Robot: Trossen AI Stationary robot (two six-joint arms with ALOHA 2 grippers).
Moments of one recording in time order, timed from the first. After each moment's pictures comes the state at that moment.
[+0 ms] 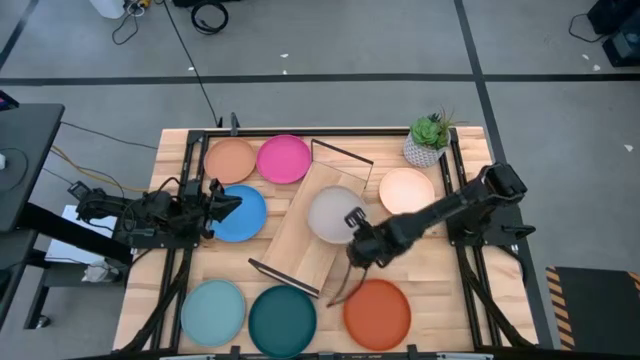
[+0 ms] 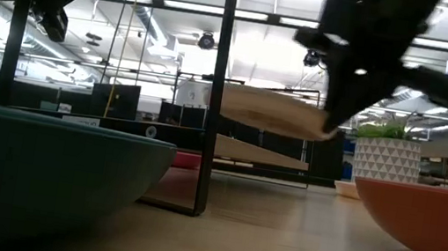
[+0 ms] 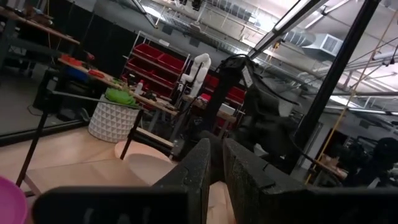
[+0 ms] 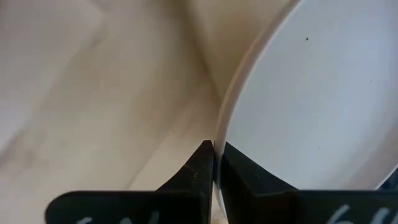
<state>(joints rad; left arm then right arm) -0.20 0.01 0.01 0.29 -0.36 -0.38 0.33 1.72 1.19 -0.78 0.45 -0.42</state>
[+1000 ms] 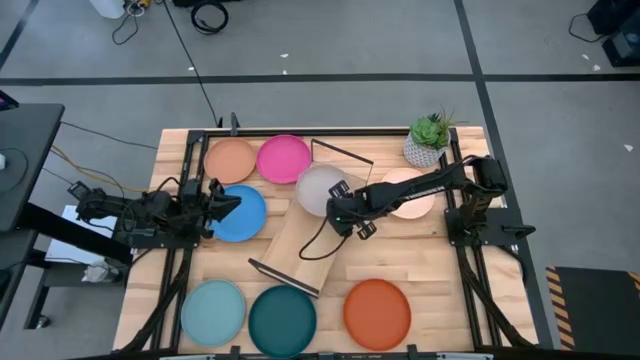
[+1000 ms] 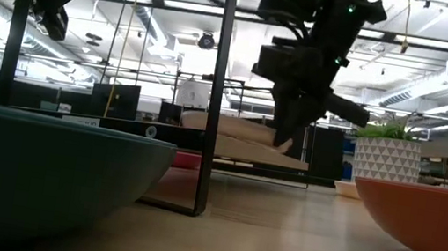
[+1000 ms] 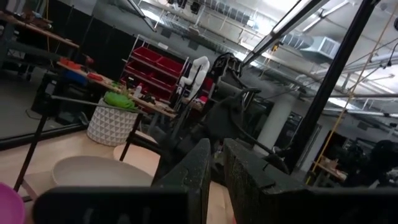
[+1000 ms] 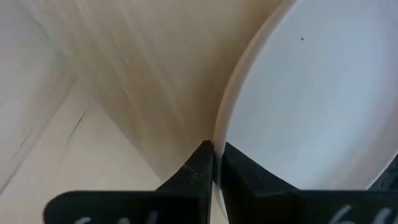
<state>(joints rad) -0.20 0.01 0.01 0.30 -0.36 -0.37 0.05 1.81 1.25 -0.69 0.35 -0.65</state>
